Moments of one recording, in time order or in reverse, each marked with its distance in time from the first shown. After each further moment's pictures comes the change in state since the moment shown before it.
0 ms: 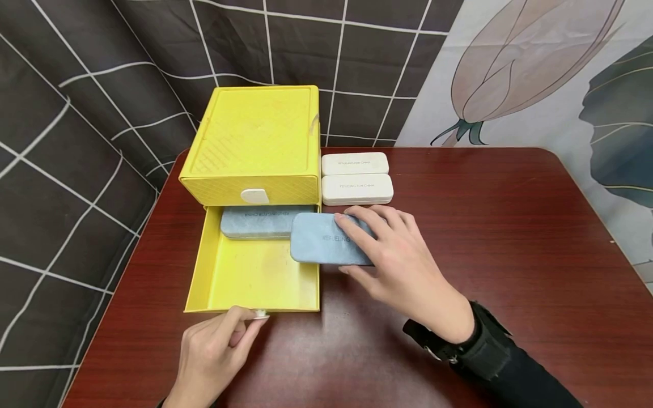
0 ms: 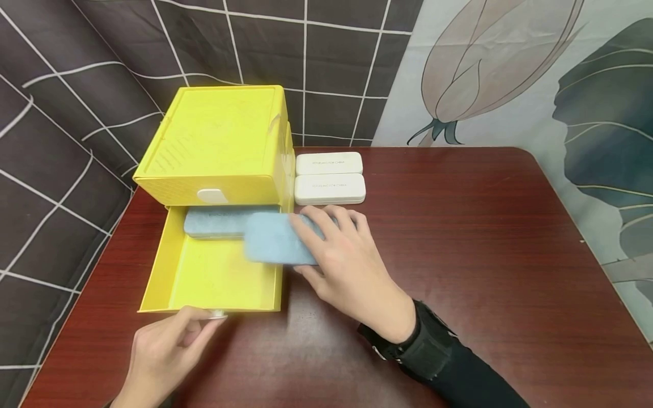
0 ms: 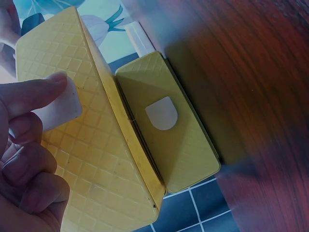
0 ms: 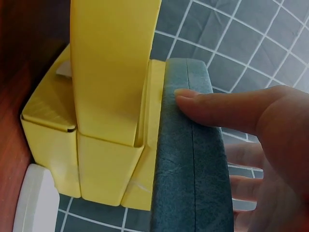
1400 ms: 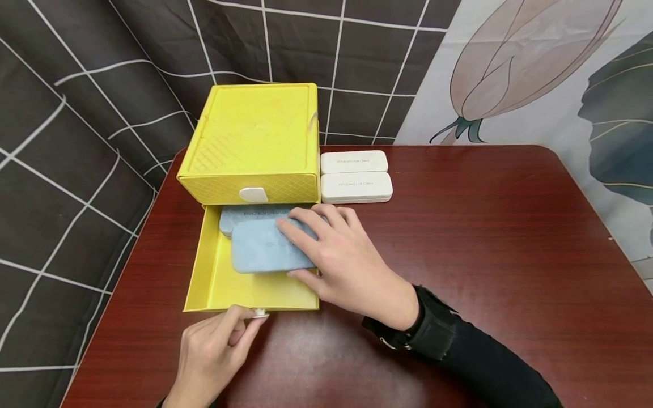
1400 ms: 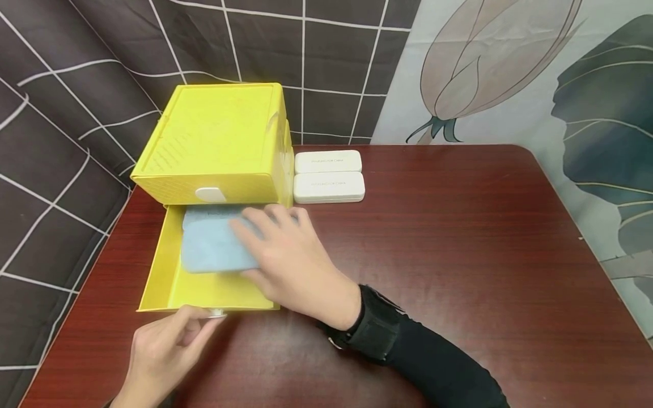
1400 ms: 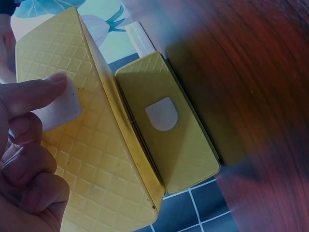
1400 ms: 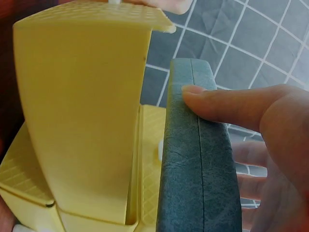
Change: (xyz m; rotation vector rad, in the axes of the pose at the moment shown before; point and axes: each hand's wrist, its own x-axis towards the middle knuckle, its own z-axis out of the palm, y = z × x) left_hand -0.004 -0.003 0.001 -0.010 -0.019 -0.016; right_hand 0.040 -0.036 0.026 0.022 -0.042 -0.129
